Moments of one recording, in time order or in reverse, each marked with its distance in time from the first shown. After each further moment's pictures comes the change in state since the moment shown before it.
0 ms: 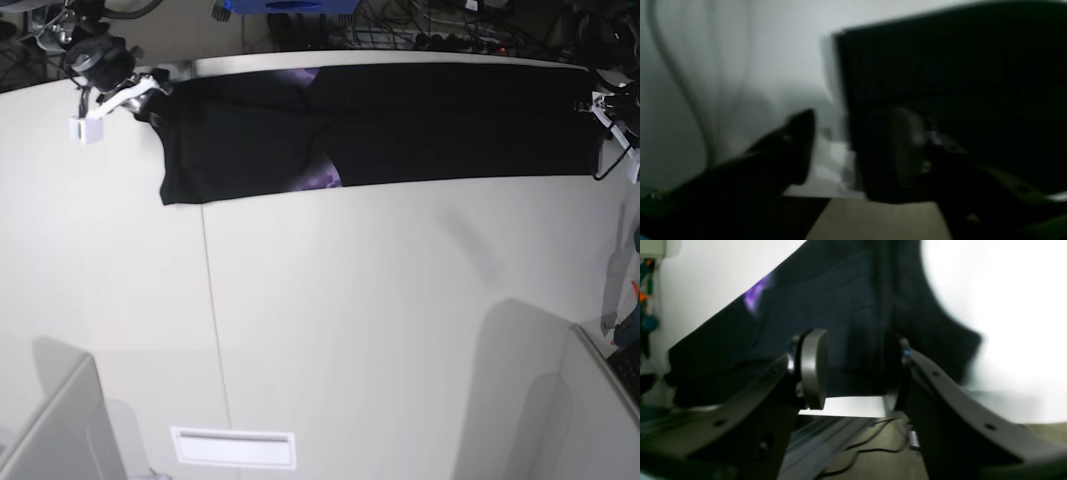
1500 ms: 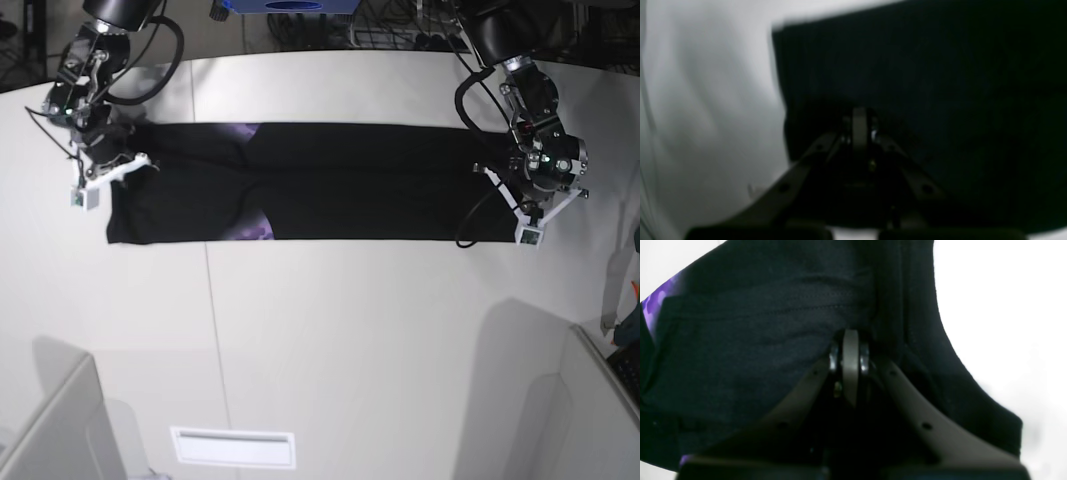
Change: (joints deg) left arm -23.8 24.7 16.5 -2.0 36.3 0.1 -1.0; right arm 27.5 -5.3 6.3 -26.7 -31.3 9.5 5.3
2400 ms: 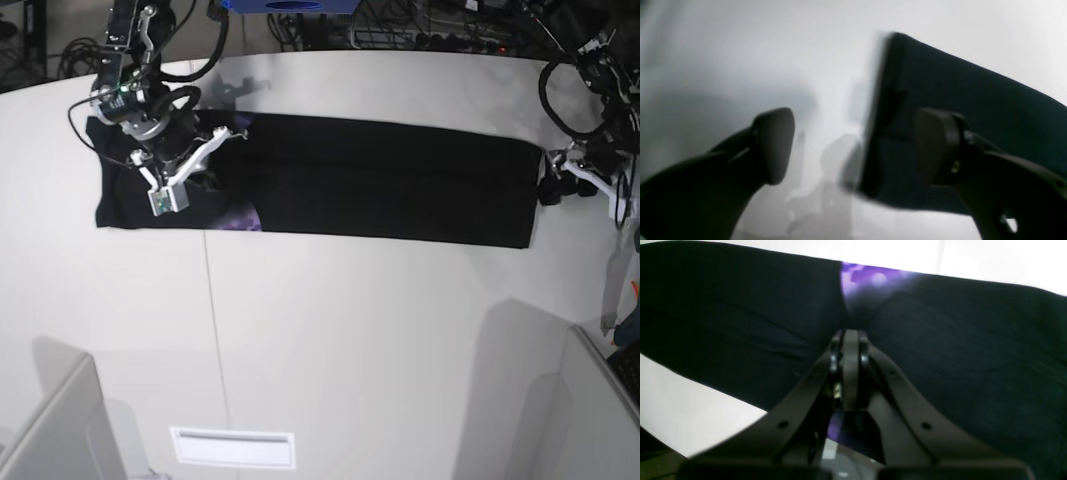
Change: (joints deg) left arm 4.9 -14.5 -16.6 -13.0 -48.6 -3.7 0.3; right arm -9.0 -3.9 -20.5 22.5 -1.8 2.5 -2.7
